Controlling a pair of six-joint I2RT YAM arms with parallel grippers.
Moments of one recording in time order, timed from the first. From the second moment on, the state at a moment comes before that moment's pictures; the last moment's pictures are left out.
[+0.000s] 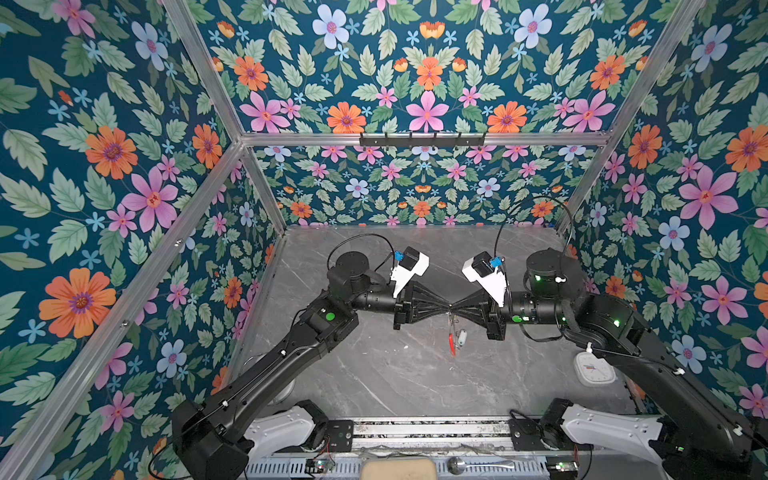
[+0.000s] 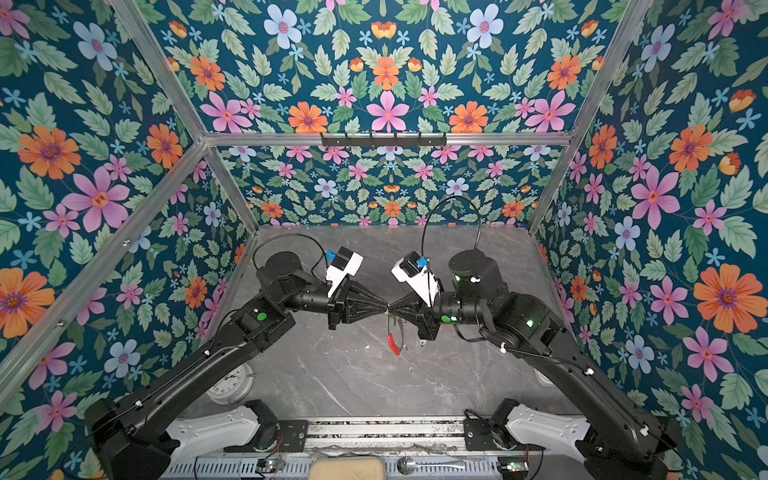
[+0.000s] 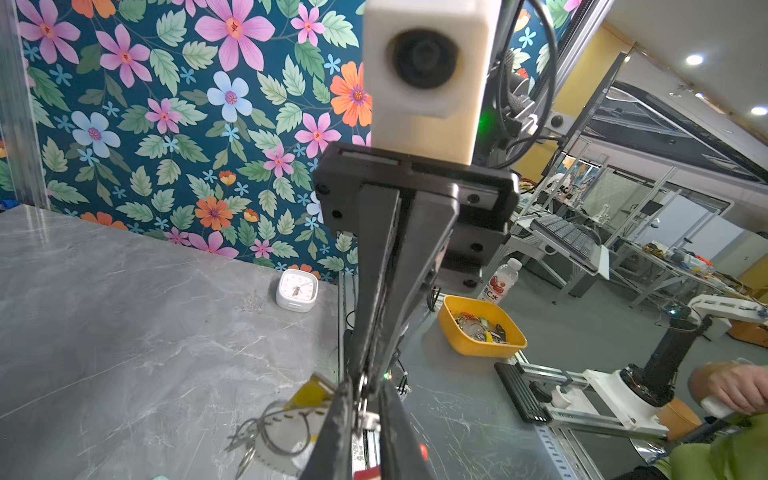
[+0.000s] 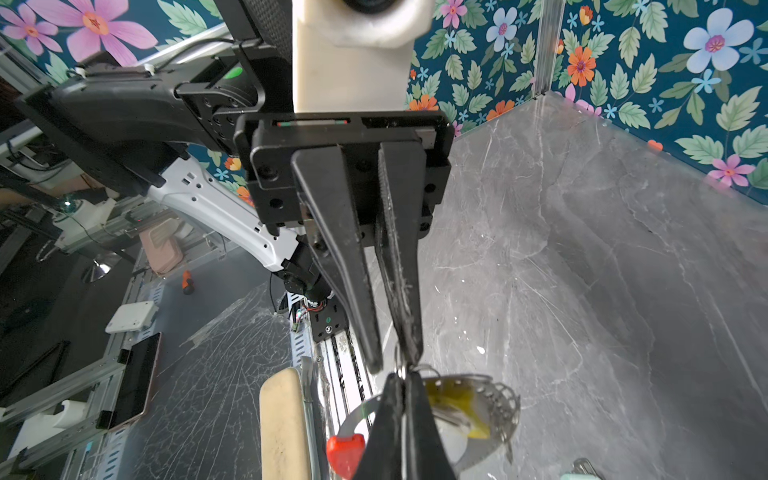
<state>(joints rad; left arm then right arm) -0.73 1.13 1.07 0.06 1.03 -0.34 0.80 1.08 1.43 -0.82 -0.46 0.04</state>
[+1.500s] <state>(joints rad) -0.74 1.04 0.94 0.25 1.01 -0.35 0.69 0.91 1.13 -0.45 -0.67 0.13</state>
